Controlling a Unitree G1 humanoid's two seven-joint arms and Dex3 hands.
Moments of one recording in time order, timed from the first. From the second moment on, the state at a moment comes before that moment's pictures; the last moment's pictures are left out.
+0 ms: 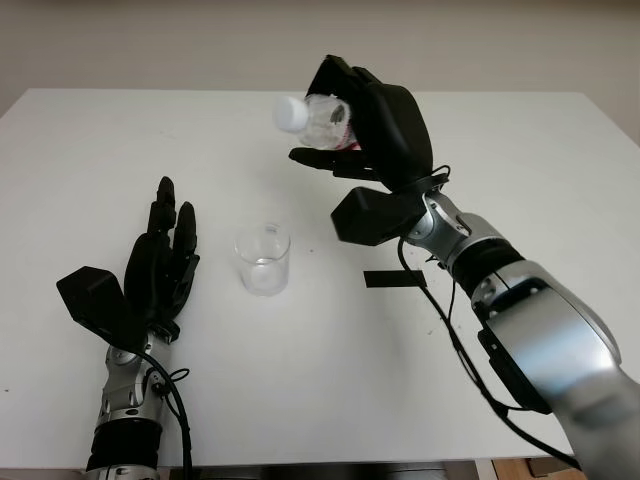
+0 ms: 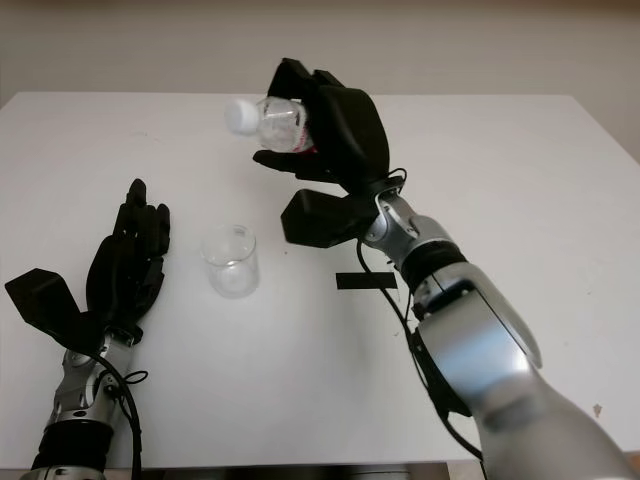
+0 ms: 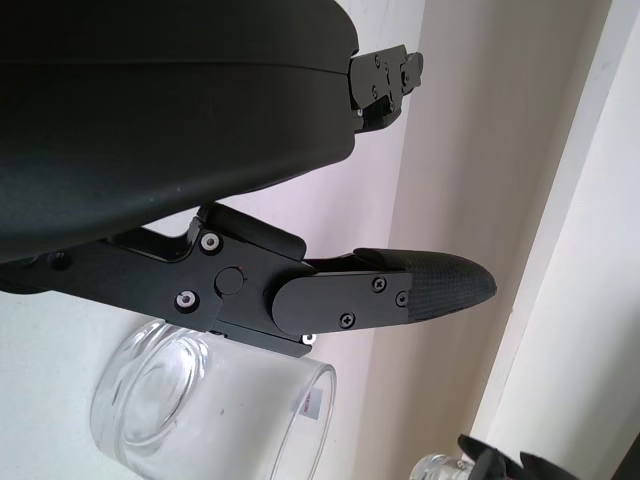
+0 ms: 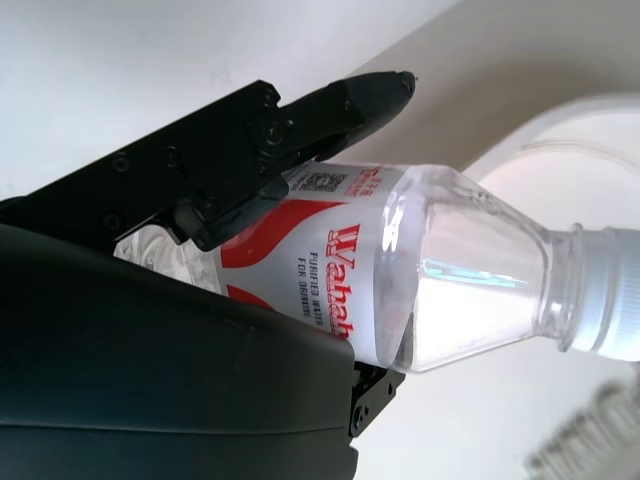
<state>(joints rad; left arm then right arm) -0.30 0.14 0.26 0.45 -0.30 -0.18 -0.28 -1.08 -0.24 0.33 1.25 -0.42 -0.70 -0.53</state>
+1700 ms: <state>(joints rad) -0.31 0.14 0.26 0.45 -0.31 -0.16 -0.31 -0.36 -0.17 -0.04 0.09 0.02 0.39 0.05</state>
